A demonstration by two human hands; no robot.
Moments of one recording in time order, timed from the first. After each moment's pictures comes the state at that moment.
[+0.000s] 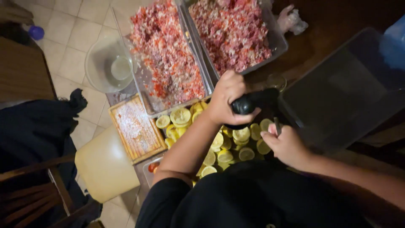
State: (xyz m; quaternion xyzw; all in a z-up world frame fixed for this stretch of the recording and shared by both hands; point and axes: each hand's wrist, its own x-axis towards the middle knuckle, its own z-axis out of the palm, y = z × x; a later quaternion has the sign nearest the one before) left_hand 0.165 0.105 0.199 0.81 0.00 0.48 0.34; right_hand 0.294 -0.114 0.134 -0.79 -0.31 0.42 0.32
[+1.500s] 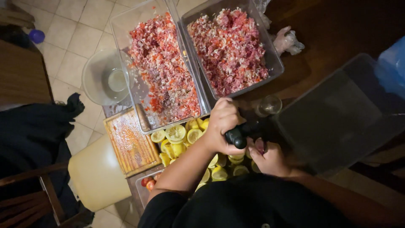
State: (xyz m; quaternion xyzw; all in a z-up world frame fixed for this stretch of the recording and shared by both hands) left_hand 0.168 0.101 0.193 0.77 0.02 0.51 0.37; right_hand 0.287 -0.092 0.082 -0.72 -0.46 0.26 0.45
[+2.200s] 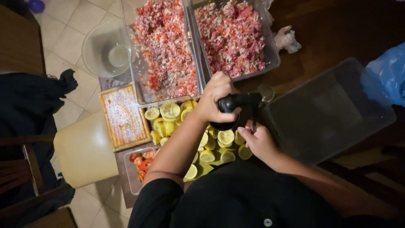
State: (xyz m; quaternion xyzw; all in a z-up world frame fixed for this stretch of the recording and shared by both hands) left_hand 0.165 0.104 0.191 0.78 0.01 0.52 0.34; right_hand 0.292 -0.096 0.115 -0.68 -0.41 0.40 0.46
